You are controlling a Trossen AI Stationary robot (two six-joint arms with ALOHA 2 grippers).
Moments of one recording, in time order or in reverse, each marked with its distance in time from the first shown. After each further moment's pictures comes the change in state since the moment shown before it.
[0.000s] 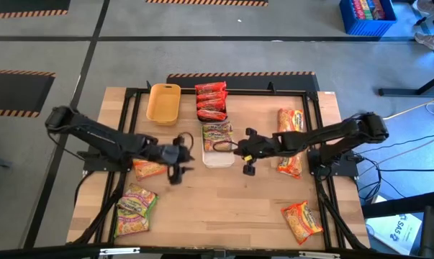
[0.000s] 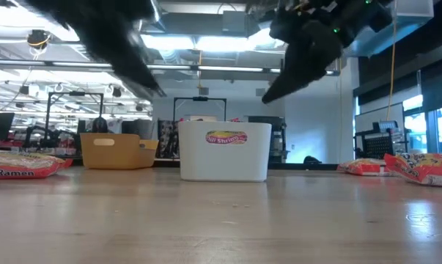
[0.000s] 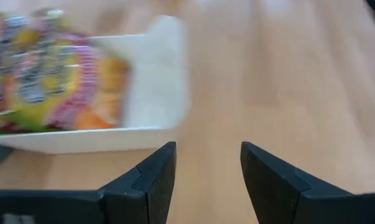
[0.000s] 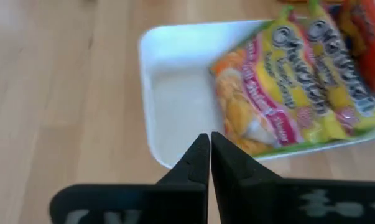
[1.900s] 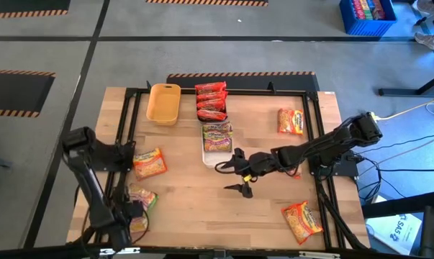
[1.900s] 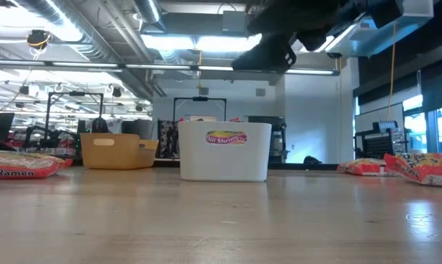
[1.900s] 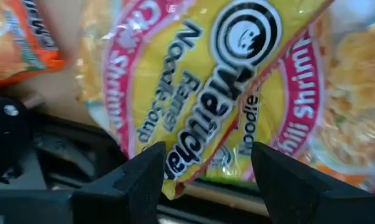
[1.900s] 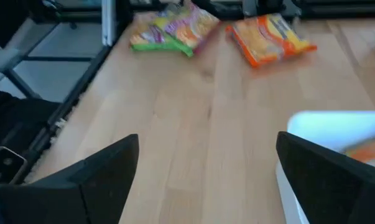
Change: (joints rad) left arm -0.928 0.470 0.348 -0.923 0.246 -1.135; right arm 0.167 0.100 -0.002 0.378 -0.123 0.069
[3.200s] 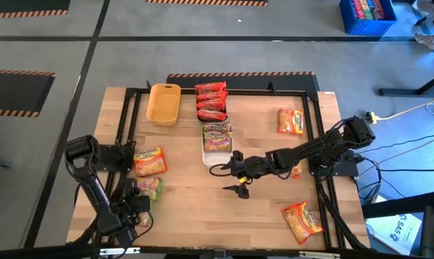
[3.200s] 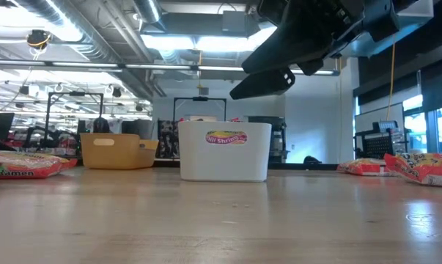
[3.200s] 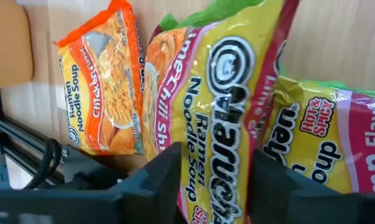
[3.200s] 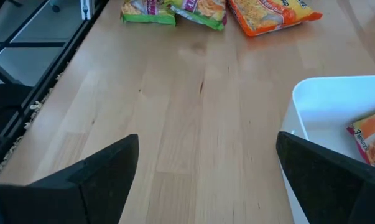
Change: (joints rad) left arm 0.025 0.103 -0.001 -0.158 -0.384 0.022; right arm -0.001 0.085 0.000 0.009 0.026 0.026
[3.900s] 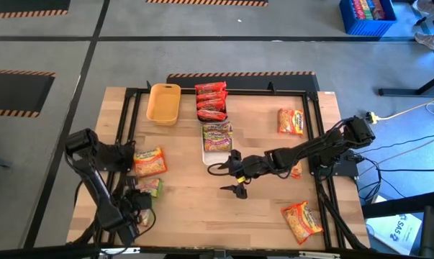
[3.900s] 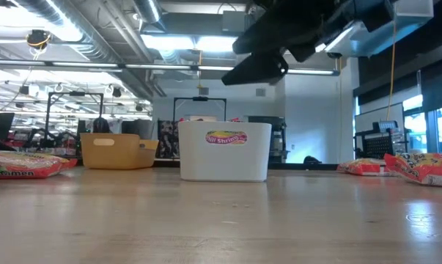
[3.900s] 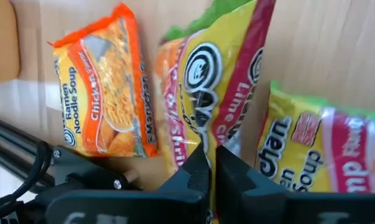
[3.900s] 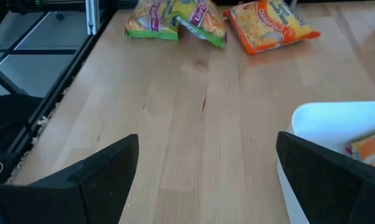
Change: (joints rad) left arm 0.048 -0.081 0.001 0.009 0.011 0.017; right arm 0.002 0.000 0.059 -0.032 0.000 -0.006
